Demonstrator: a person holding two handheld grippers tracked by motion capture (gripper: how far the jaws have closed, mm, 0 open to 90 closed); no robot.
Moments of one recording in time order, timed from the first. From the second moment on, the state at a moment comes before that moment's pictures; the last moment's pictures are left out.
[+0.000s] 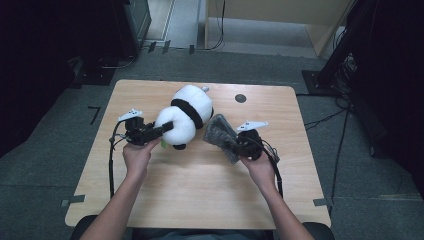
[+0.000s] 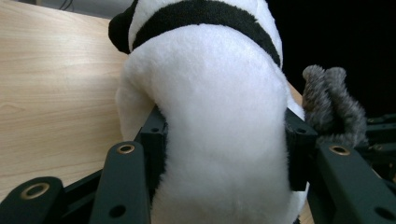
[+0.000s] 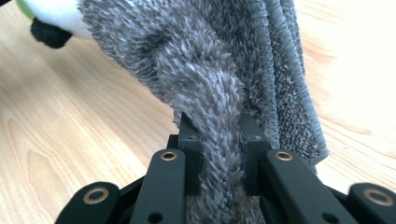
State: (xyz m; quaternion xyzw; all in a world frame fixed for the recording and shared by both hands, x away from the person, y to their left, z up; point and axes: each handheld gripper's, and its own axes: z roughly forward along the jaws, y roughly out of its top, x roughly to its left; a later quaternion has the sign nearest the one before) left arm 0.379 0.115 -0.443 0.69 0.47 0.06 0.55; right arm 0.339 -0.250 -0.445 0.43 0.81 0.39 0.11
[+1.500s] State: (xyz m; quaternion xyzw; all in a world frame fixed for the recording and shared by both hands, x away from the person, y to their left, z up) left arm 0.418 0.164 -0.470 0.71 0.49 0.08 0.50; right arm 0.383 -0.331 -0.496 0.53 0.76 0.35 0.12
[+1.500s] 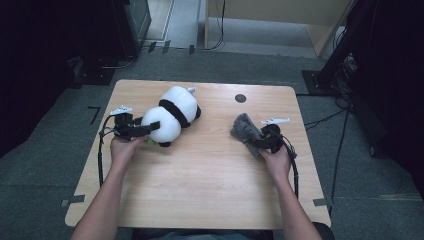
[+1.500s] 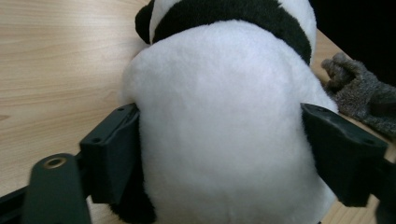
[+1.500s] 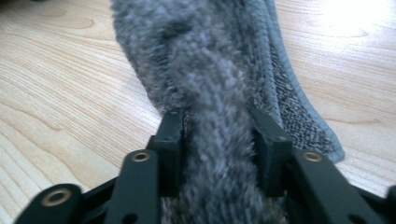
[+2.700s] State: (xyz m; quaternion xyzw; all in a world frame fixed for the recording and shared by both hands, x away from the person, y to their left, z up) left arm 0.383 0.147 -0.428 0.76 0.44 0.09 0.48; right arm 0.360 -0.328 -0.467 0.51 0.75 0.38 0.14
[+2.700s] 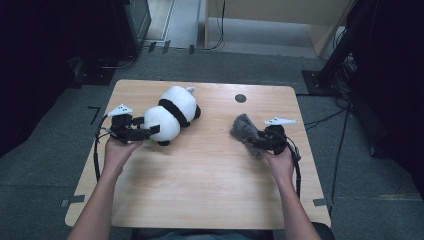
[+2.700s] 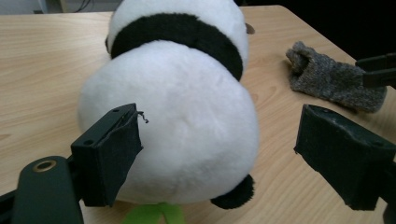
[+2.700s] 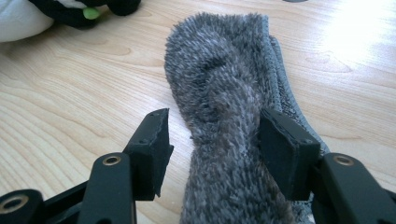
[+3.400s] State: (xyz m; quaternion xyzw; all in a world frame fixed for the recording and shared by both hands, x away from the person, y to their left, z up) left arm 0.359 0.103 -0.430 0.79 0.39 0.06 0.47; right arm 0.325 -0.322 -0.445 0.49 0.76 0.40 0.16
